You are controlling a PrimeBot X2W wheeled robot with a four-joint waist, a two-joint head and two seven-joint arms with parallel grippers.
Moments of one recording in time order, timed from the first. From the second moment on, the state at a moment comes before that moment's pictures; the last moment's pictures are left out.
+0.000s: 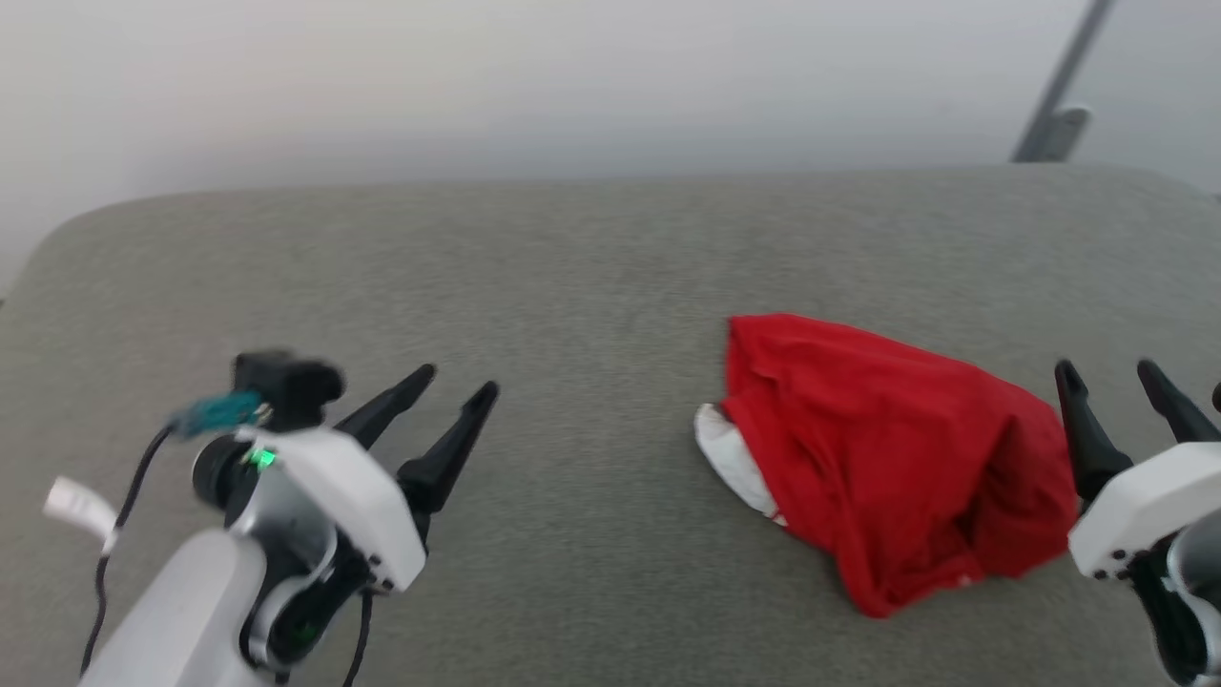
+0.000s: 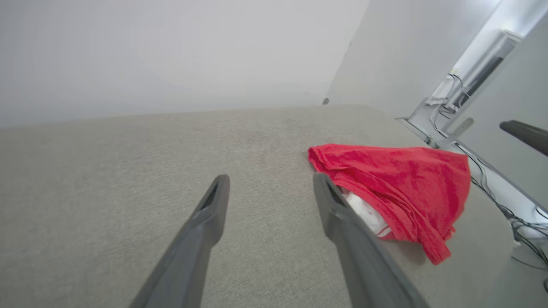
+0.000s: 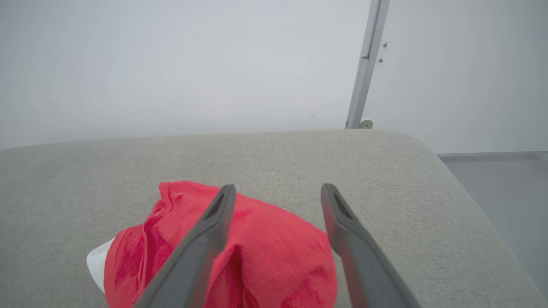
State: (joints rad) left arm -0.31 0.44 -0.42 0.10 -0.78 -0.13 0.17; right arm -0.10 -0.15 -0.20 -0.11 0.24 0.13 0.39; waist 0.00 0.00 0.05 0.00
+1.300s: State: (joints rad) left arm -0.77 0.39 -0.80 0.56 -0.87 -0.11 0.70; right arm -0.30 -0.05 -0.06 0.17 0.22 0.13 -0.11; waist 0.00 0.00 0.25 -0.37
